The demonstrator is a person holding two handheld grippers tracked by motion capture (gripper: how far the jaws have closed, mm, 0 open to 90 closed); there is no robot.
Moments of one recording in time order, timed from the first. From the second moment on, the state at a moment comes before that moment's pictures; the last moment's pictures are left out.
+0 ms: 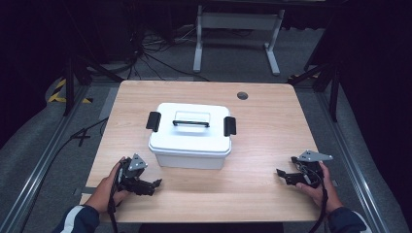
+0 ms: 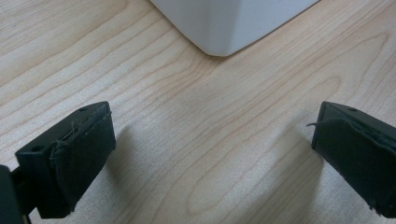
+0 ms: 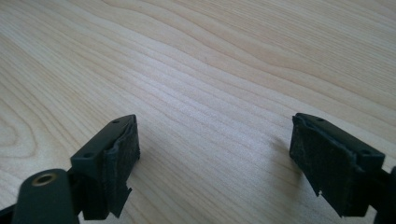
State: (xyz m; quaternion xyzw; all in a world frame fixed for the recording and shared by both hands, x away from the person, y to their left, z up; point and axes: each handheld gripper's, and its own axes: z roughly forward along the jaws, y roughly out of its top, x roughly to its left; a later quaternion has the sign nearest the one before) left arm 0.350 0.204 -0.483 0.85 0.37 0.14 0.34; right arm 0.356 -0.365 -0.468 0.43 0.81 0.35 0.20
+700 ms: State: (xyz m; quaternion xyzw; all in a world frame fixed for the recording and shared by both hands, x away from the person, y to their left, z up) left arm 0.352 0.210 -0.483 0.86 0.35 0.13 0.35; right arm 0.363 -0.361 -0.443 0.37 0.86 0.31 0.18
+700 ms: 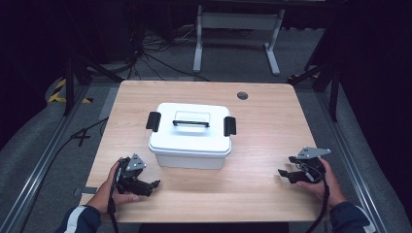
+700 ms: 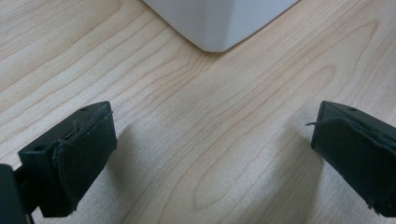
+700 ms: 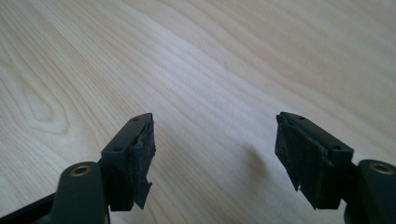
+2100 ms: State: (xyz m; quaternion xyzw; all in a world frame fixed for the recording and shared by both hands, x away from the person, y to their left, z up) left arm 0.355 0.211 -0.482 0.87 0.34 0.13 0.35; right arm 0.422 -0.212 -0.290 0.17 0.92 0.30 0.21
